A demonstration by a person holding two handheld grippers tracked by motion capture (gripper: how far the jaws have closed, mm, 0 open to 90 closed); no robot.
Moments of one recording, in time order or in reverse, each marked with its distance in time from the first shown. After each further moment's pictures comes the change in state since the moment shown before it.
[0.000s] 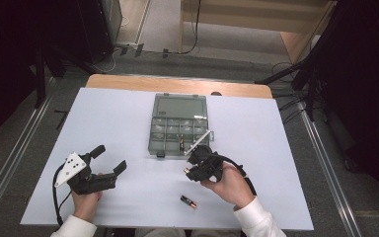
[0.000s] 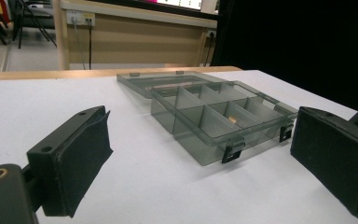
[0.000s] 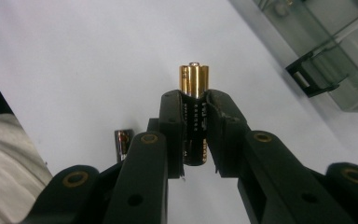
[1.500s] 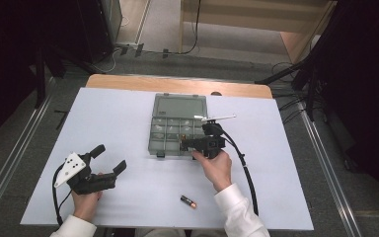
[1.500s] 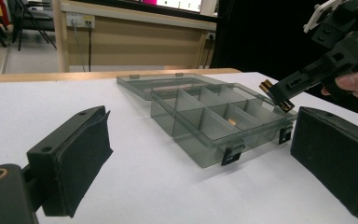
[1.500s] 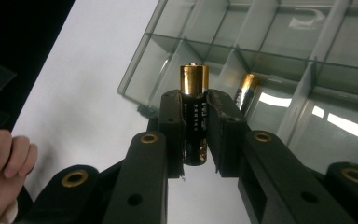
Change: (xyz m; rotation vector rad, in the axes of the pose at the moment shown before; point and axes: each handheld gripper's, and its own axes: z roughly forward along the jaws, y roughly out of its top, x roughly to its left) left arm 0.000 0.000 0.000 -0.009 -0.002 0.001; right arm -0.062 0.018 0.014 -0.422 0.208 0.558
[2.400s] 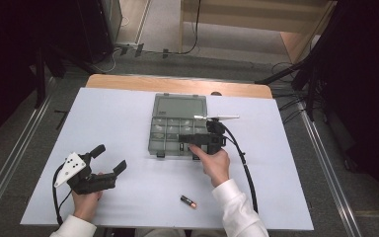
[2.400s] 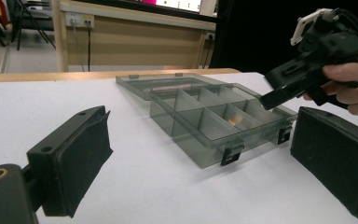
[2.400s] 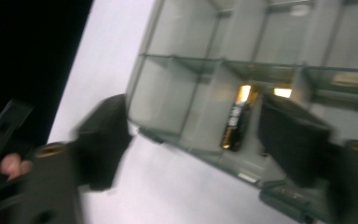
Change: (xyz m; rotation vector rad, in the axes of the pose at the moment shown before) left arm 0.000 0.000 0.000 -0.001 -0.003 -0.003; right arm -0.021 0.006 0.009 -0.016 0.095 0.138
